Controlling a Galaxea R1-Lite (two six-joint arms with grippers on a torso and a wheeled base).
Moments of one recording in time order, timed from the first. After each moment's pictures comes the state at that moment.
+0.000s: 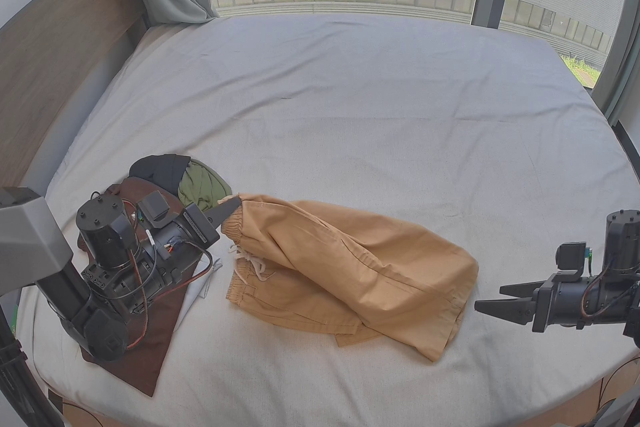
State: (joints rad) left arm -0.34 1.98 -0.44 -1.55 -0.25 -0.80; right arm 0.25 1.42 -0.29 -0.60 0.50 0.24
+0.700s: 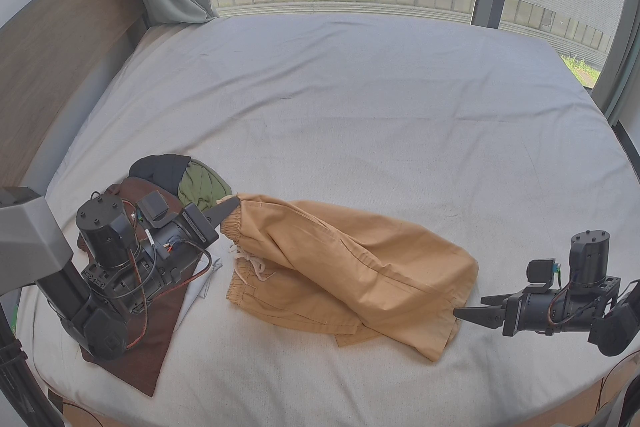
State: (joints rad) left arm -0.33 1.98 -0.44 -1.55 -0.25 -0.80; right arm 0.23 1.75 -0.19 -0.97 0.50 0.25
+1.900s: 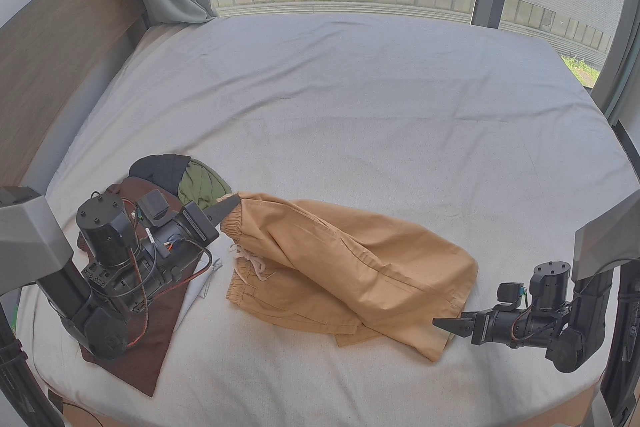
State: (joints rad) left arm -0.33 1.98 -0.44 -1.55 -0.25 -0.80; right arm 0.21 2.27 -0.14 -1.54 0.47 0.32
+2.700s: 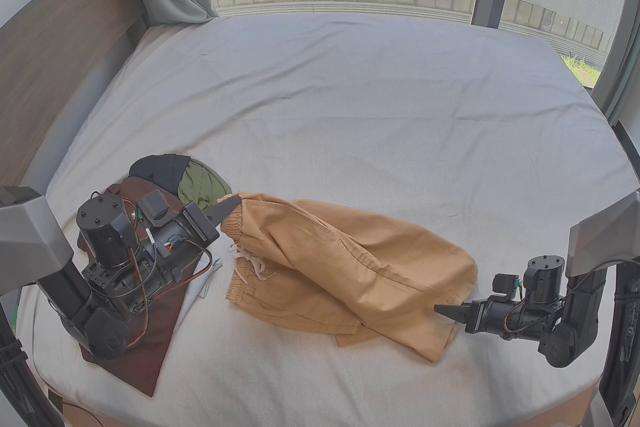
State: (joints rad) left arm -0.33 1.98 -0.44 -1.55 -0.25 -0.80; right arm 0.22 2.29 -0.22 -1.54 0.44 0.38
